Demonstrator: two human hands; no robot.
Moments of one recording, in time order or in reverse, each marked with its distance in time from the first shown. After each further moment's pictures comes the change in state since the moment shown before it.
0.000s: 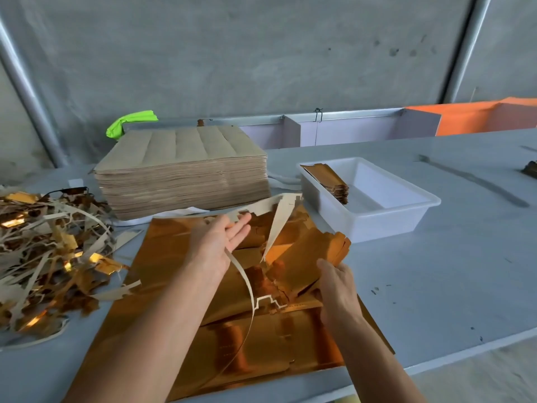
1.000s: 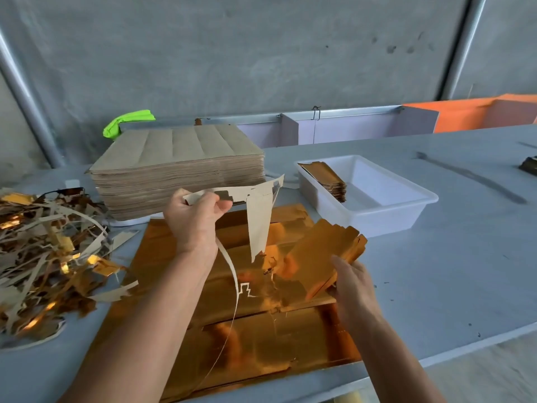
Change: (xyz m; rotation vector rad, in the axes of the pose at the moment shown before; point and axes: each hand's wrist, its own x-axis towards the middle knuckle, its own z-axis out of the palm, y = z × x) left_hand 0.002 0.017 0.006 0.148 0.144 0.533; right_hand 0.012 0.001 -0.024 0.126 0.013 0.037
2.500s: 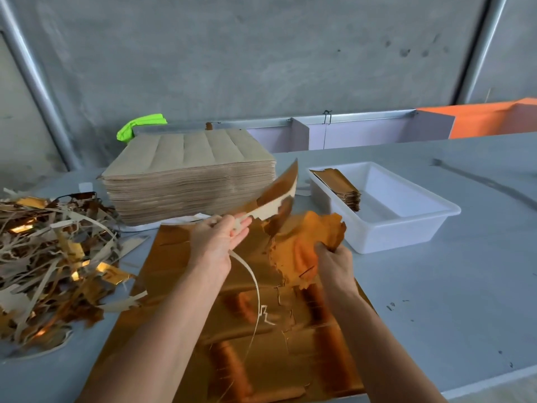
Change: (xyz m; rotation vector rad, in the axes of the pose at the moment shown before) left_hand 0.007 -0.015 -0.001 -0.005 -0.120 -0.401; right_hand 0.036 -0.011 0.053 -0.162 -0.055 -0.110
